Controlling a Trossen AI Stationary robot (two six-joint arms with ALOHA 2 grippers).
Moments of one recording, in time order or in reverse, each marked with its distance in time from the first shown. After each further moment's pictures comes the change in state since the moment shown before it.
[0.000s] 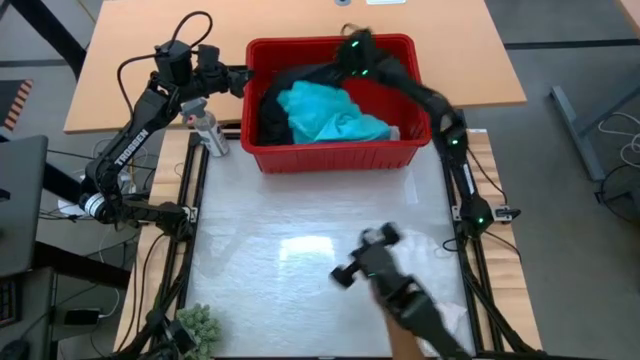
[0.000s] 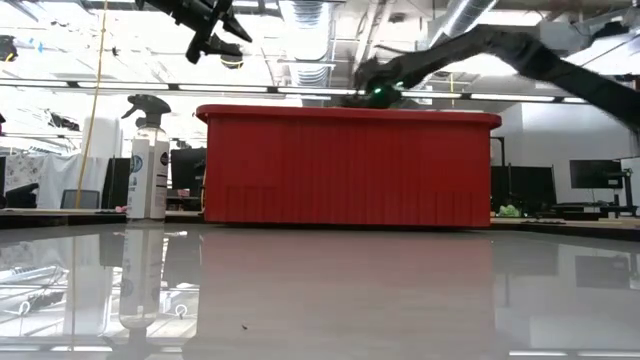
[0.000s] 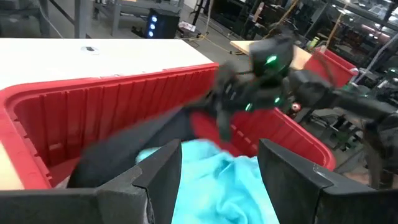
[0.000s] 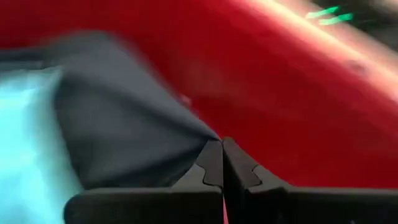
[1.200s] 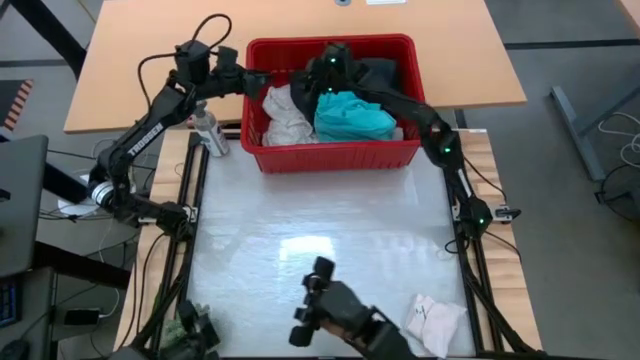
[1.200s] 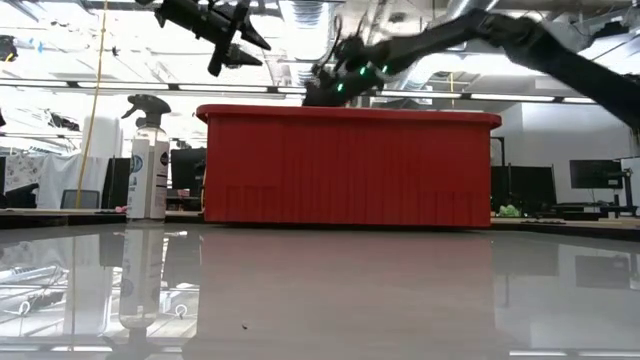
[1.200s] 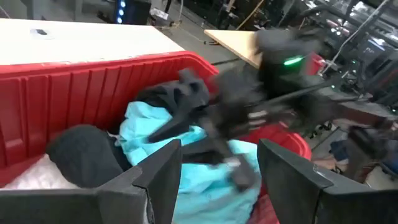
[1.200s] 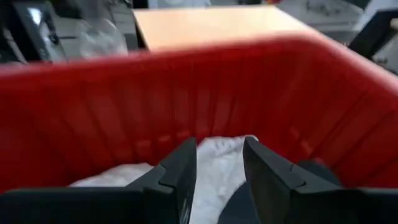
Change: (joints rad) left arm -0.052 0.097 0.000 0.093 0.087 -0.042; right arm 0.186 0.044 0.019 0.167 -0.408 -0.003
